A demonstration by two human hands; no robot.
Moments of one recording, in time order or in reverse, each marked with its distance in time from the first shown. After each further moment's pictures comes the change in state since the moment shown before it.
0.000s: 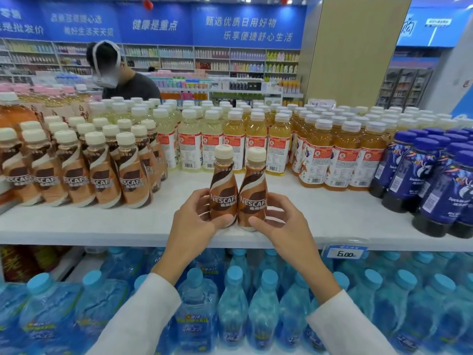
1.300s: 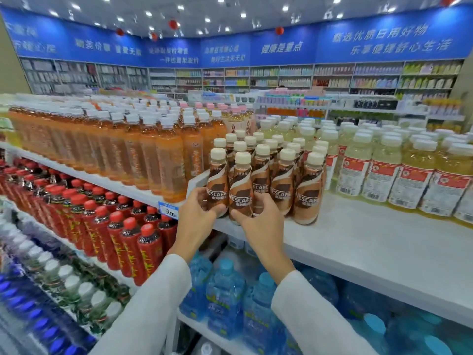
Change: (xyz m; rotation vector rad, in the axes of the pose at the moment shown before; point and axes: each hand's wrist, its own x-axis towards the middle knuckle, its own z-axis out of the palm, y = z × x) left_hand -0.005 -0.085 -0.301 0.130 0.556 -0.073; right_hand 0.009 -0.101 0.356 0.126 -0.172 -0.174
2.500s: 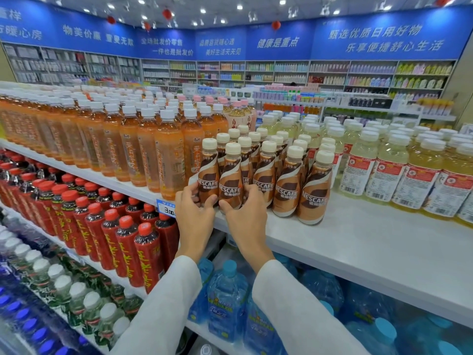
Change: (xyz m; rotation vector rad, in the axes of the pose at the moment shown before) left_hand 0.018 -0.033 0.013 0.021 0.269 0.077; right_hand 0.013 -0.006 0.050 -0.114 0.039 -0.013
